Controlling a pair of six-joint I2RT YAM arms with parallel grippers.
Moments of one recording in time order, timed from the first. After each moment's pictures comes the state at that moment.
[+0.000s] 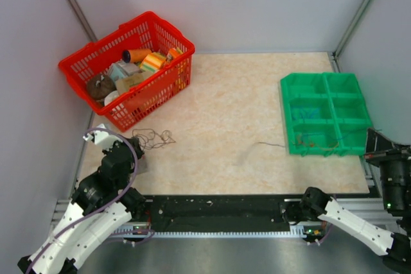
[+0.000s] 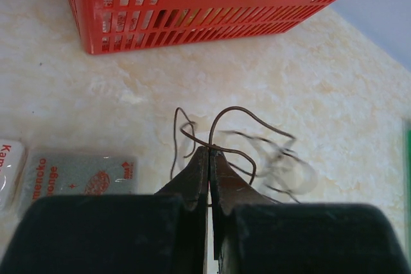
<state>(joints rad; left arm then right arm) -0.65 0.31 0.64 -0.76 -0.75 -0.82 0.97 0.01 0.97 -0.66 1.11 0.35</state>
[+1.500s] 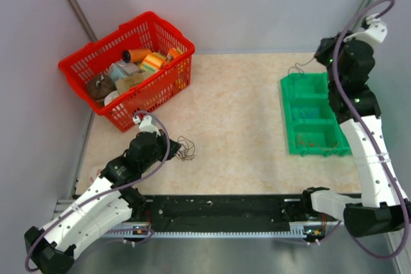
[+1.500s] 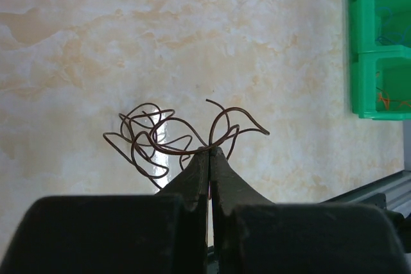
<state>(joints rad) -0.65 0.62 0.53 -0.43 -0.15 -0.81 0.21 1.13 1.41 -0.30 0.39 0.42</state>
